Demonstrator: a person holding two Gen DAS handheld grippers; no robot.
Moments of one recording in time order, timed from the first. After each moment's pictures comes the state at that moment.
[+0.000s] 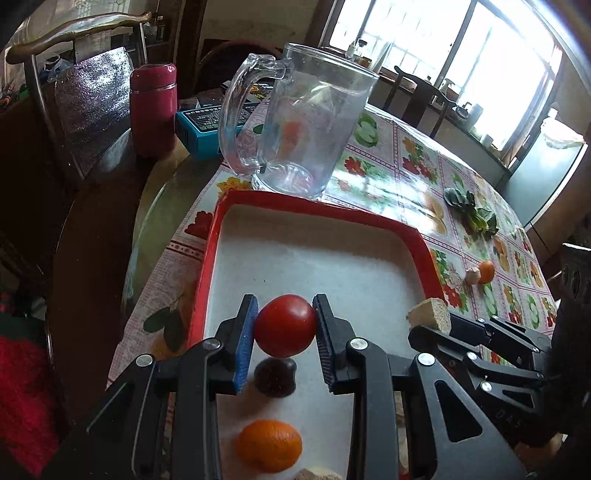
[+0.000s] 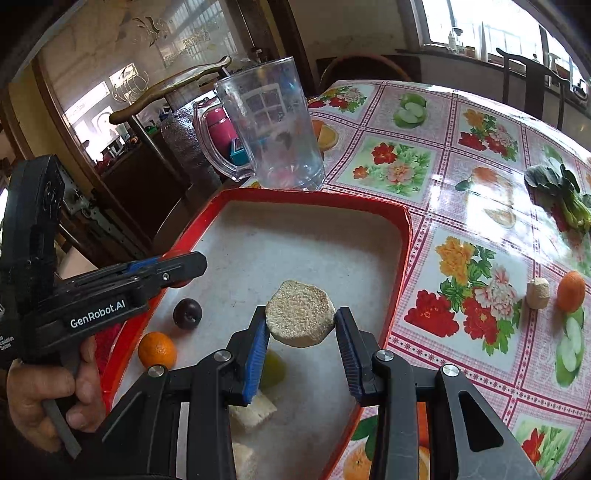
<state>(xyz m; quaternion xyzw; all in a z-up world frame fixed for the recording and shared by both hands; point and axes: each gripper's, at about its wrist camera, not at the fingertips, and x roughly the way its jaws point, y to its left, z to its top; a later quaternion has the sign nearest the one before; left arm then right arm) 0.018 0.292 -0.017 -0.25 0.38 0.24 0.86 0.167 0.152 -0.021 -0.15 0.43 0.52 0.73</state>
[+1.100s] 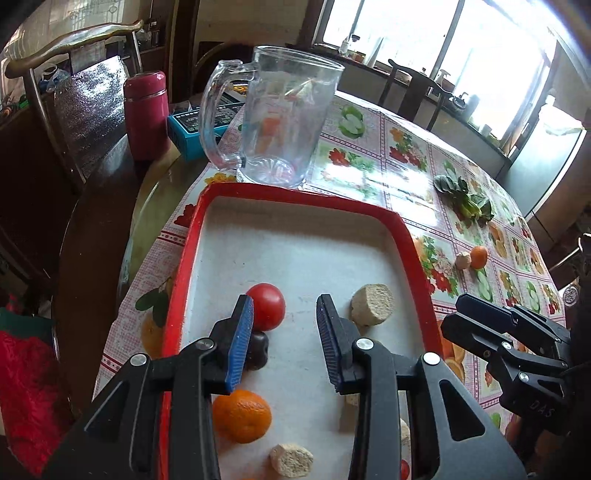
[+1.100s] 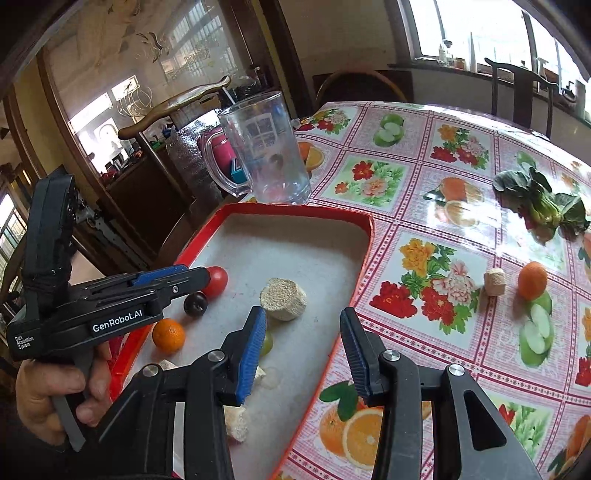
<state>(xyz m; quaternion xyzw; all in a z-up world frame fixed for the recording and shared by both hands) 0.013 0.259 -0.005 -0.23 0.39 0.24 0.86 0.167 0.091 0.010 -0.12 0.40 0.51 0.75</state>
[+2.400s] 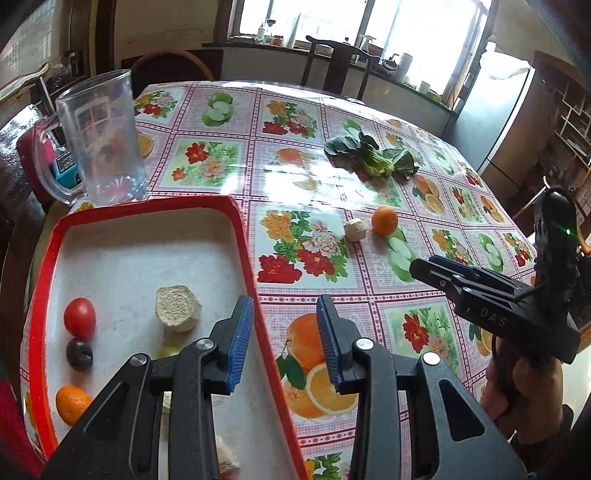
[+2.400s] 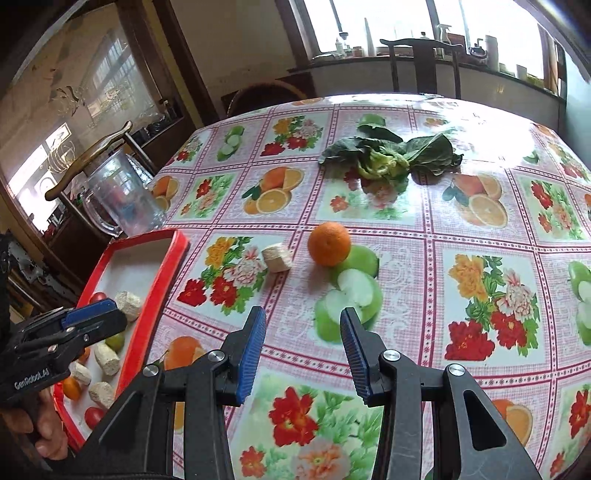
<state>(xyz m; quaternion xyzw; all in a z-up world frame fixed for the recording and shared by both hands) 0.100 0.149 0.009 -0.17 0.41 0.13 0.89 0.288 -0.021 -0.013 -0.06 0.43 0.39 0.81</state>
